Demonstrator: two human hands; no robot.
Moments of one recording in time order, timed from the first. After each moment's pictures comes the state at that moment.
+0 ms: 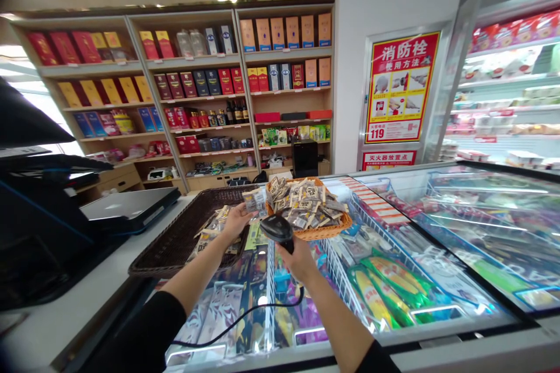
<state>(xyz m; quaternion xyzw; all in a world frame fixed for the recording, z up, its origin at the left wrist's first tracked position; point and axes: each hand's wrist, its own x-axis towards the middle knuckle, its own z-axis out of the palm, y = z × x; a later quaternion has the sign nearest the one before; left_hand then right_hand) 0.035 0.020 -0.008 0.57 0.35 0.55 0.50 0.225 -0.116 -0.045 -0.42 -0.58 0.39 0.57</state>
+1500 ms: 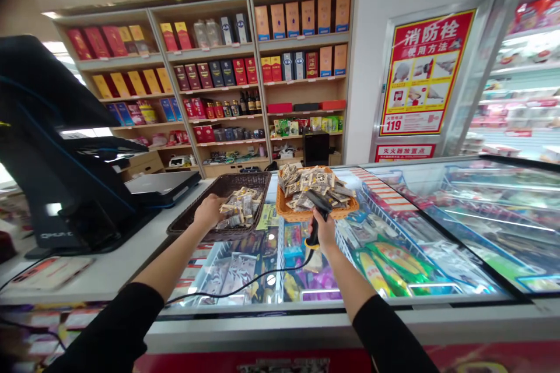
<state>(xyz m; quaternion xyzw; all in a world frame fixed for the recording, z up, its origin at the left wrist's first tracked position) -0.075 -0.054 0.034 0.69 0.64 0.35 0.04 0.259 -0.104 -0.052 -0.34 -0.32 0.51 0.73</state>
